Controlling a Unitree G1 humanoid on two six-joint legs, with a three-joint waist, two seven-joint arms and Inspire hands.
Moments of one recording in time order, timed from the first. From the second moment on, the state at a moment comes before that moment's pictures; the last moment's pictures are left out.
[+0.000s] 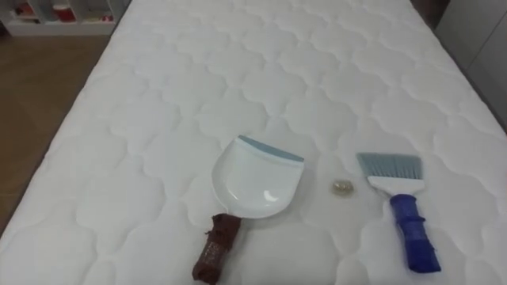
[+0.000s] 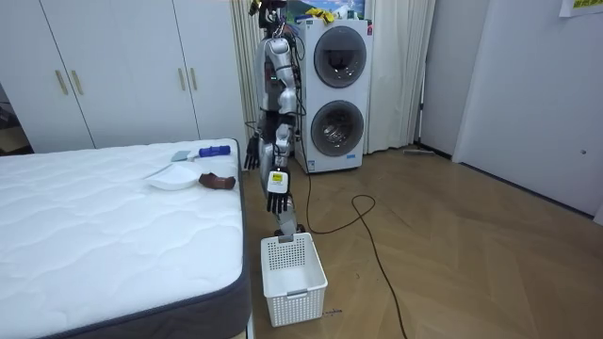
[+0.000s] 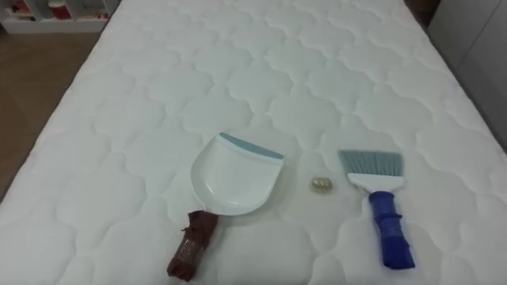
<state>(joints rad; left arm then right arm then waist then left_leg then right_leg) 0.21 0.18 0.09 1.12 0.51 0.06 0.01 0.06 -0.23 0.02 1.25 0.07 -0.04 0.18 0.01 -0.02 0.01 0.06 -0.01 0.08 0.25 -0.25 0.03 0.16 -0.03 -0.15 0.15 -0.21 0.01</state>
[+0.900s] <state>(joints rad) 0.20 0.20 0.06 0.58 0.50 -0.21 0.42 0.08 -0.24 0.04 1.24 0.03 -0.13 0.15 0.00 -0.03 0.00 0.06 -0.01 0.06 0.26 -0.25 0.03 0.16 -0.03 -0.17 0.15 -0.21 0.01</state>
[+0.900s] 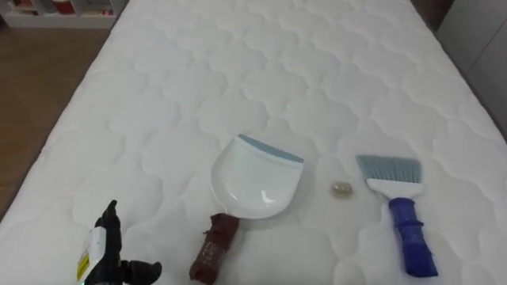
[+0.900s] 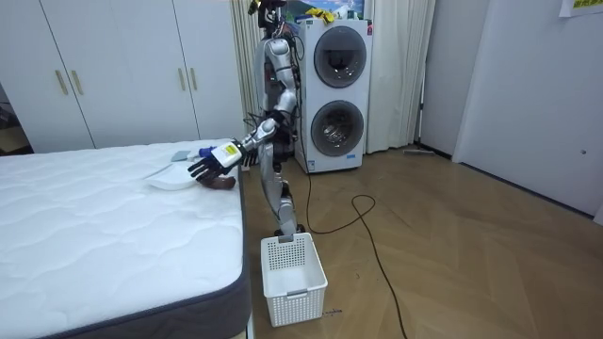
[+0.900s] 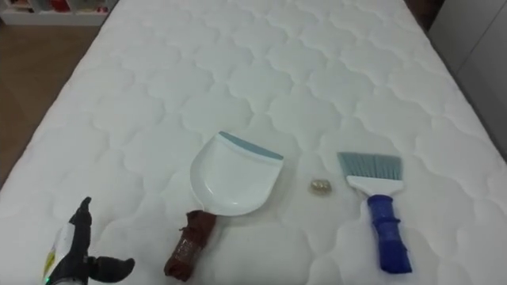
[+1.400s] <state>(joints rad) 0.20 0.23 -0.06 0.51 0.45 -0.27 0.44 0.07 -0.24 0.06 1.24 0.02 -0.14 0.15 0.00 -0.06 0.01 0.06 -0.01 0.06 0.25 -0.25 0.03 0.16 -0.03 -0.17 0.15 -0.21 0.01</state>
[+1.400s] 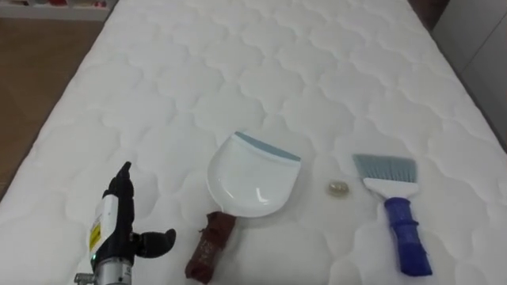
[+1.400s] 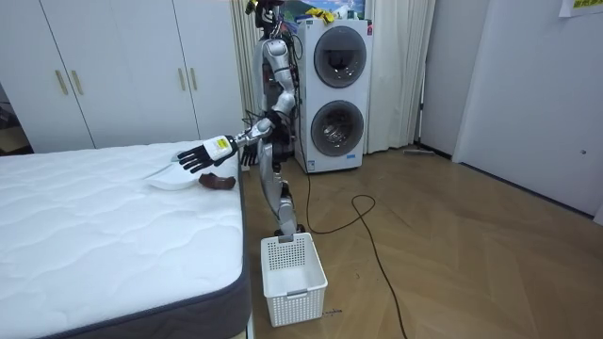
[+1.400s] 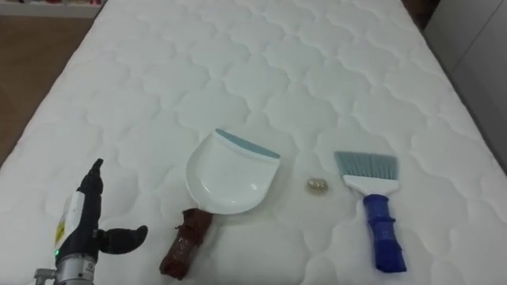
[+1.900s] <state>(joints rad) 0.19 0.23 -0.14 0.55 0.38 -0.25 0.35 0.06 -0.24 0.10 1.24 0.03 -0.14 0.16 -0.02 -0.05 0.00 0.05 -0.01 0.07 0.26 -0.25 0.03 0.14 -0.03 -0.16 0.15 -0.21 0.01</state>
